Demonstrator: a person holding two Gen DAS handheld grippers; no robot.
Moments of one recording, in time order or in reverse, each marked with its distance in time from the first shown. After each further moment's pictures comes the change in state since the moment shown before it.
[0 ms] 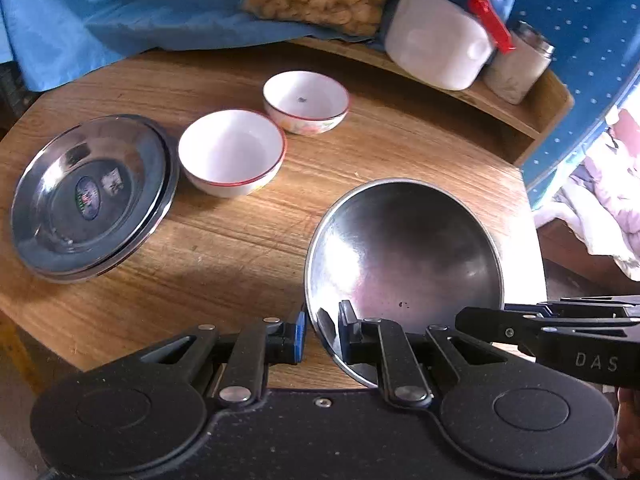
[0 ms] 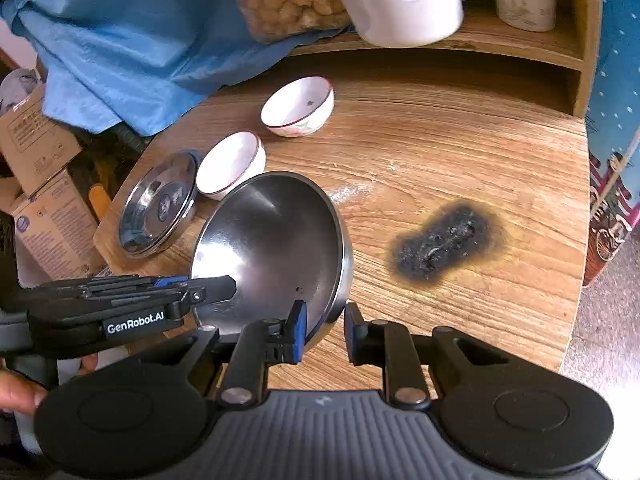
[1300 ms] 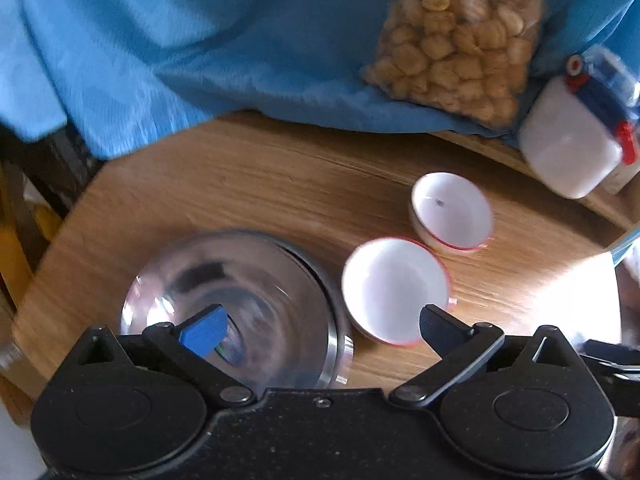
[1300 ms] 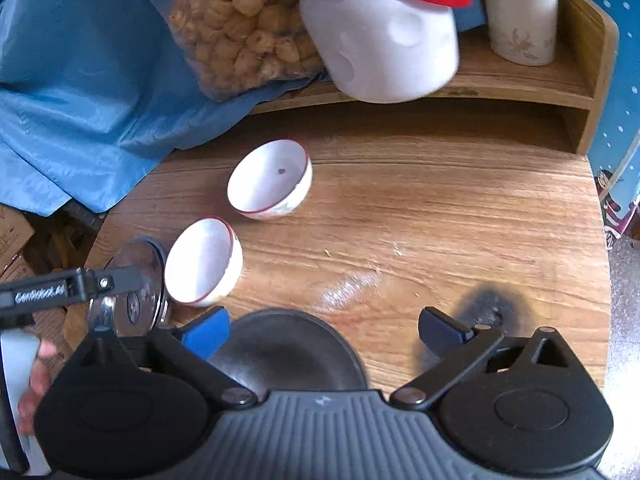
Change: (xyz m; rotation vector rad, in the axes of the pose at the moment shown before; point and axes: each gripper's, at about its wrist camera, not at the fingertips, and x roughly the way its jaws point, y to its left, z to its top) left arm 0.001 0.102 0.114 0.012 -0.023 0.166; right arm 0.044 0.025 0.063 0.156 -0.104 -0.126
